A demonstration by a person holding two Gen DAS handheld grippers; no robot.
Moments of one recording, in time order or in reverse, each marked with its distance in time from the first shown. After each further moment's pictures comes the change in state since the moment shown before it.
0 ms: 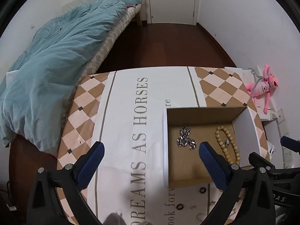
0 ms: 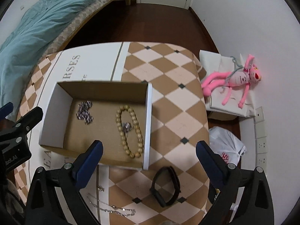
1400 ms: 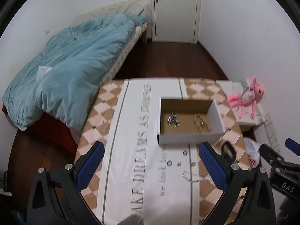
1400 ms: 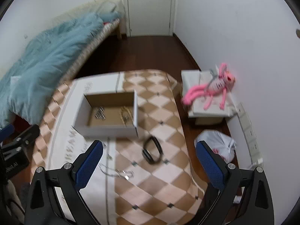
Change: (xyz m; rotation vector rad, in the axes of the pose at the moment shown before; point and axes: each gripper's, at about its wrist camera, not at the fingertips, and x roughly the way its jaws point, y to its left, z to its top) left arm -0.126 -0.003 -0.078 -0.038 -0.116 0.015; right arm -0.143 -0.034 -0.112 0.120 -0.242 0.001
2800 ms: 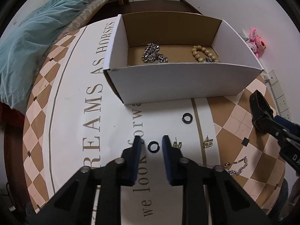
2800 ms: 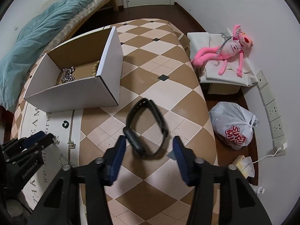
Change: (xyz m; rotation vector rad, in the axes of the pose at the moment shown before) left arm 0.154 -0.048 -0.054 0.123 0.277 -0.108; right arm 0.163 -0.018 -0.044 0.033 0.197 0.055
